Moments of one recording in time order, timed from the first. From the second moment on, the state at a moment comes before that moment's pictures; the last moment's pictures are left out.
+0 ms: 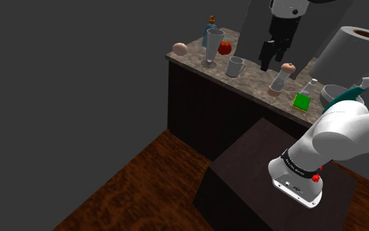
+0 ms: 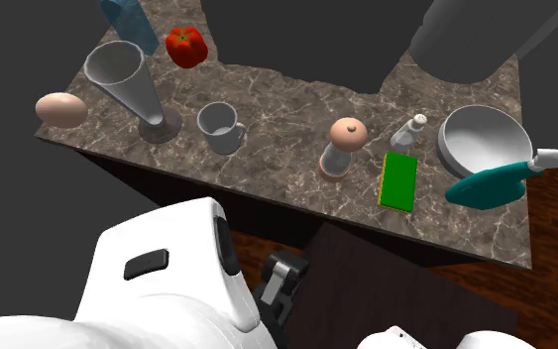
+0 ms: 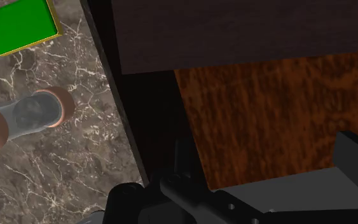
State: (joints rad) arm 0.01 -0.75 0.03 -2.38 -0.09 1.49 0.08
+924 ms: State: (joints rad) arm -0.07 -0.40 -0.09 -2.31 -0.14 1.82 0.05
